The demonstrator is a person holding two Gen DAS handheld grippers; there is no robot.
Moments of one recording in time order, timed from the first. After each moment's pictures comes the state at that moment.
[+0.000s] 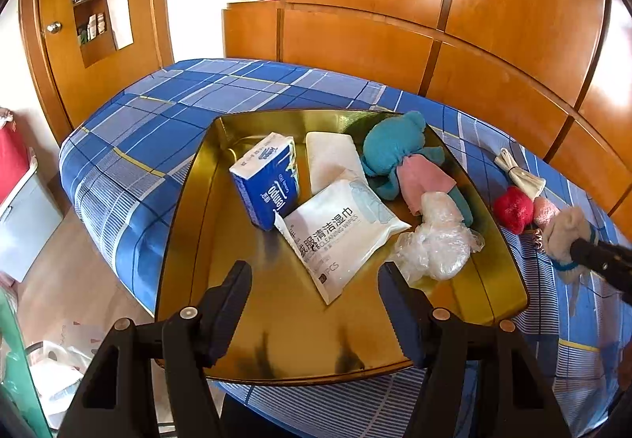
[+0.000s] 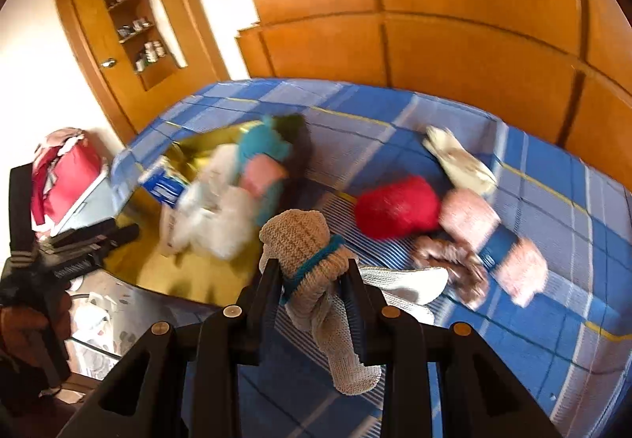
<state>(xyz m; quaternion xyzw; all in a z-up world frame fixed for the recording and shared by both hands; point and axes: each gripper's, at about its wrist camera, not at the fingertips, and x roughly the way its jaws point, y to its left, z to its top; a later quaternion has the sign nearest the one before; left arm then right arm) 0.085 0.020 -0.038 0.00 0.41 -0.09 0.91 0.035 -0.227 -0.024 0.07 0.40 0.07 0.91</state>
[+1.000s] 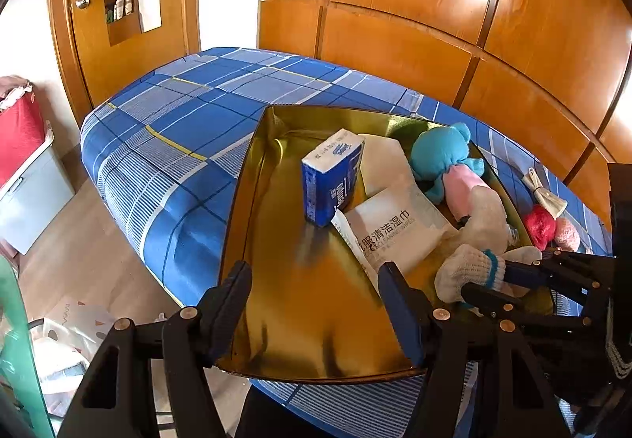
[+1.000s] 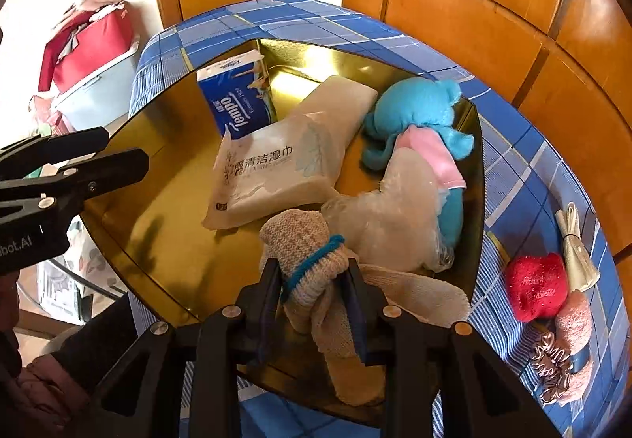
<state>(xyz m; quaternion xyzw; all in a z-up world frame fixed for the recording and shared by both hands) 0.090 0.064 -0.044 -0.04 0.42 -0.06 0.91 0.106 -0.075 -0.076 -0.13 0.47 0.15 0.86</state>
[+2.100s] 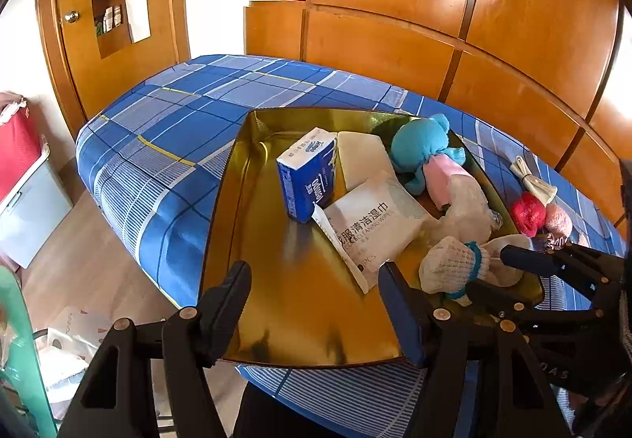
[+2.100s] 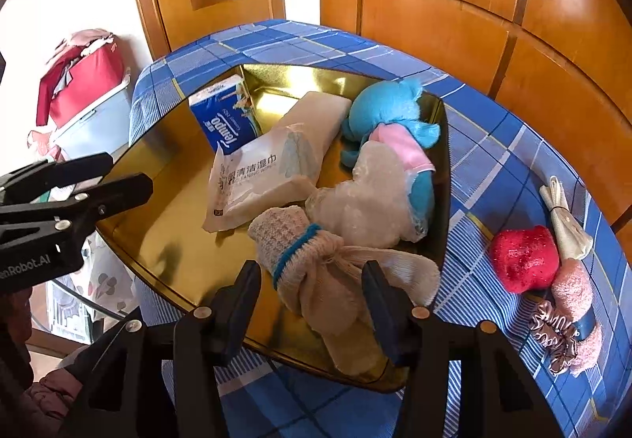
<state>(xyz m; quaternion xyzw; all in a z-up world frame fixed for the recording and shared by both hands) 0.078 0.049 -0.039 -0.01 0.41 -0.07 0.91 0.085 -0.095 -0.063 -0.08 0.45 0.13 0.88</state>
